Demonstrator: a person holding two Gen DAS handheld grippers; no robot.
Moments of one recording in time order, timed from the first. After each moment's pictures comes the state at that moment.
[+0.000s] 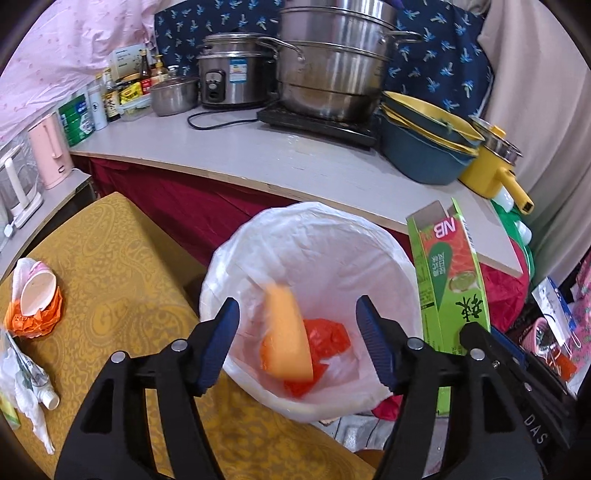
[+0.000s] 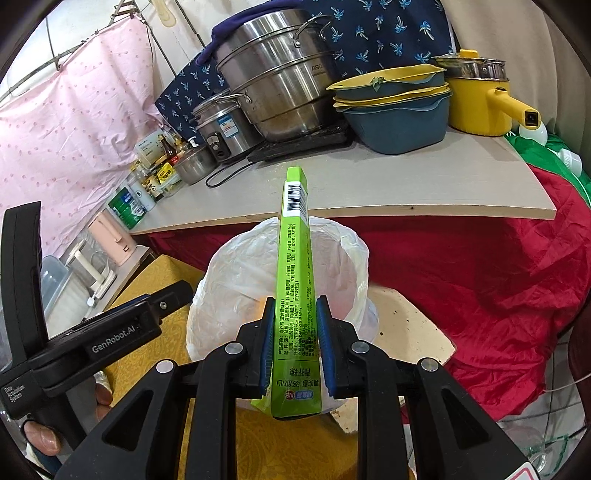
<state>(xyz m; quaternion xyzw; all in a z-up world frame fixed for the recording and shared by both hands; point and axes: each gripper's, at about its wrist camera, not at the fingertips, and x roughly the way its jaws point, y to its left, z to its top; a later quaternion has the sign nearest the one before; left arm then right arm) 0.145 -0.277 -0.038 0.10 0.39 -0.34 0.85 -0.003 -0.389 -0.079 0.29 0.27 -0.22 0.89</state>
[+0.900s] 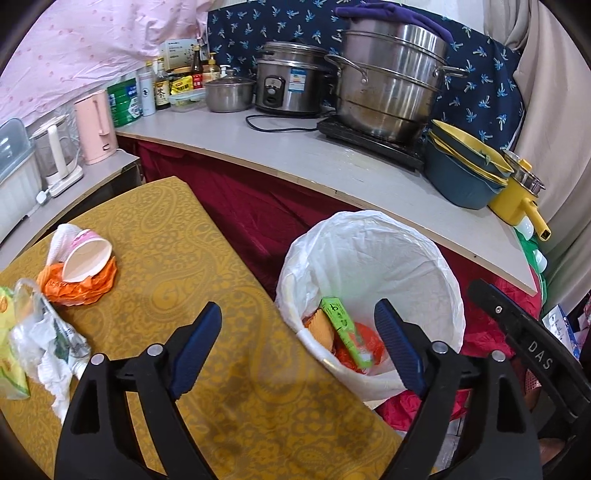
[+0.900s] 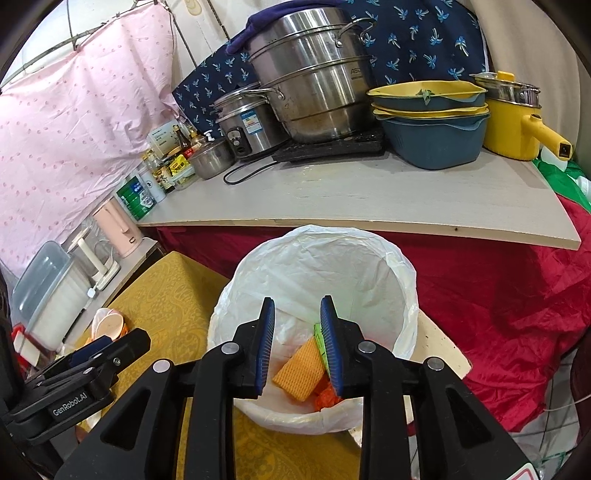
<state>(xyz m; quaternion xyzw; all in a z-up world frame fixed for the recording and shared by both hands) 0.155 -0.198 -0.029 0.06 0.38 -0.29 0.88 0.040 -0.363 -0.065 0.25 0.27 -0.20 0.91</state>
